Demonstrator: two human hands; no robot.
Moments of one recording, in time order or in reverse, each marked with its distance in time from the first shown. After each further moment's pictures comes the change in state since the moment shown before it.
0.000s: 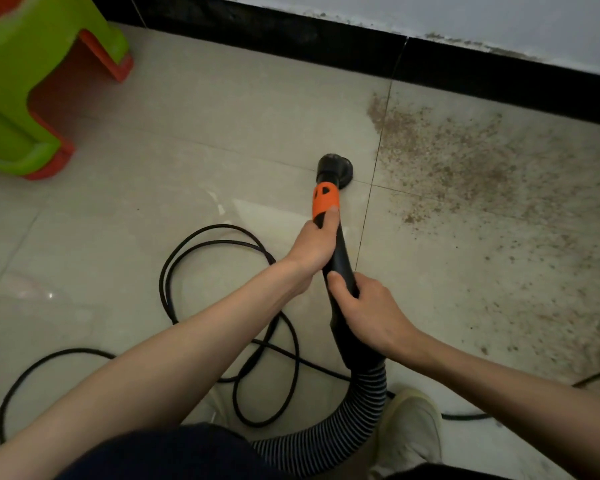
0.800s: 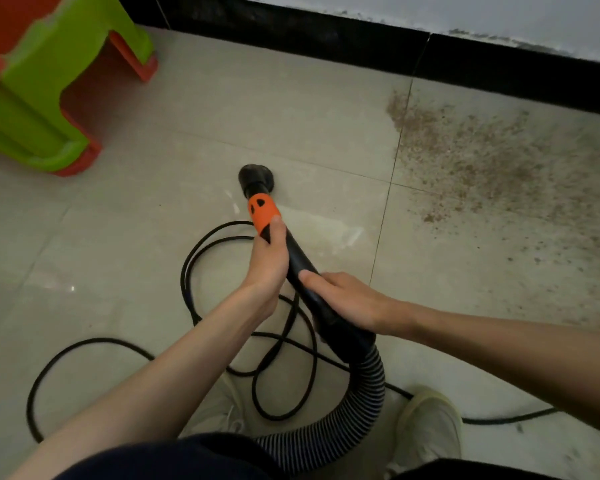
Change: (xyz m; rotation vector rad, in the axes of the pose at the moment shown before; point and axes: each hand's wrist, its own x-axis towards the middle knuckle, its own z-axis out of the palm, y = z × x) left_hand -0.021 -0.033 -0.058 -0.305 0.281 -0.001; right_hand 0.019 -0.031 0.017 -0.018 -0.468 -0.044
